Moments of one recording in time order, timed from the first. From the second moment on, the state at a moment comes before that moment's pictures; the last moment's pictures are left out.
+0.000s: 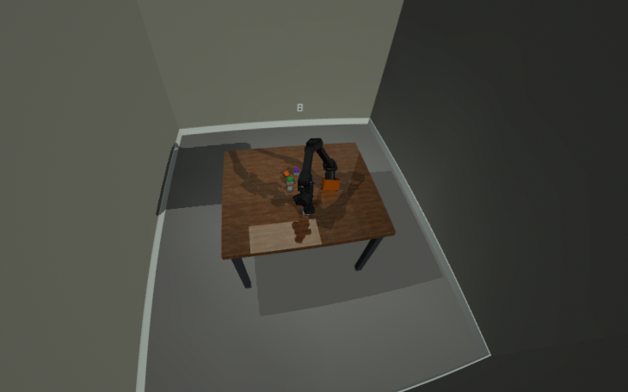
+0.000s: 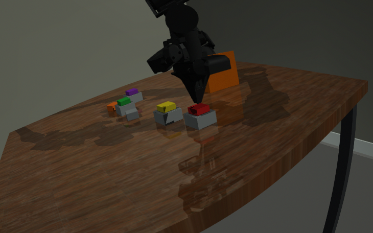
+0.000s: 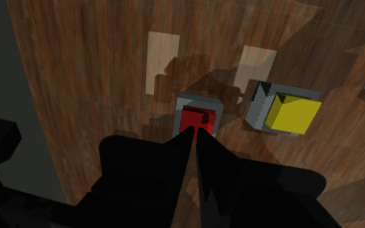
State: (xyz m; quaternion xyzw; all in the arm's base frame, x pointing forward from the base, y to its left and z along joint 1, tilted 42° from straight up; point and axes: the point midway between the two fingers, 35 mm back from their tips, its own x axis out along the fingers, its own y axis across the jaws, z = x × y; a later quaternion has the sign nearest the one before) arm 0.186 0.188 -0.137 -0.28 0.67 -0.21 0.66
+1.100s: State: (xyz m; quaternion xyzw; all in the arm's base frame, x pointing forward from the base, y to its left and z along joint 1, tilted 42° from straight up) arm 0.186 0.194 -0.130 -0.29 0.67 -0.21 0.66
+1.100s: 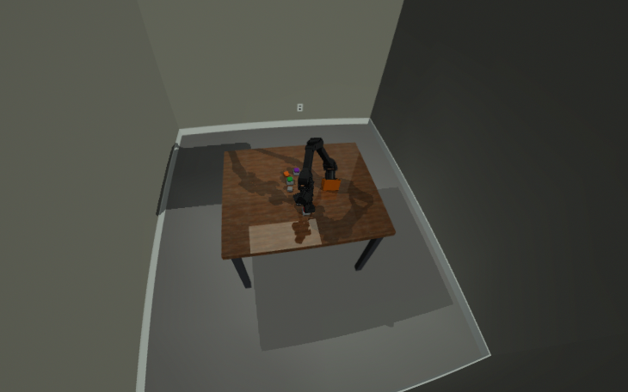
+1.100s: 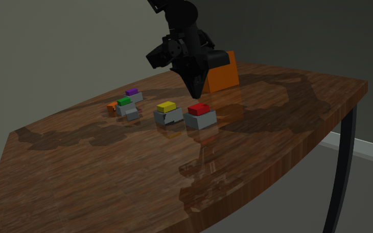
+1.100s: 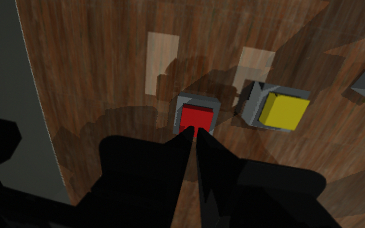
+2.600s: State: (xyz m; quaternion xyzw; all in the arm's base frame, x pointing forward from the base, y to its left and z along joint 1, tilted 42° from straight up) arm 0.225 0.137 -0.071 -0.29 0.67 -0.21 0.66
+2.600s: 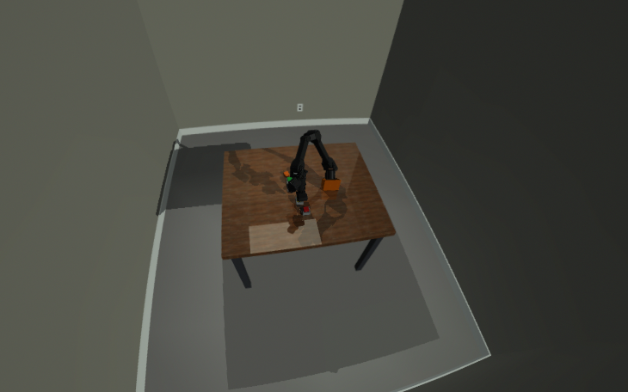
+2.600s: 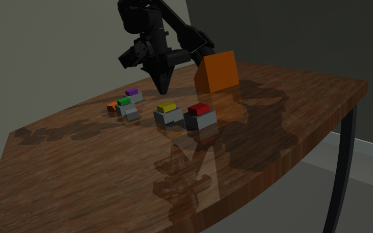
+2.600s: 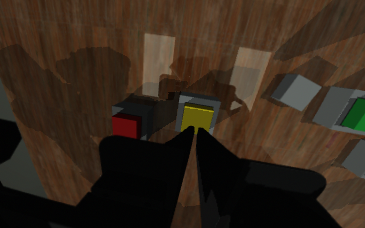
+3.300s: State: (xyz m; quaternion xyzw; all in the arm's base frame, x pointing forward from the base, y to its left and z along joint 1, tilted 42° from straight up) arm 0.225 0.117 -0.092 -0.29 0.67 -0.21 0.66
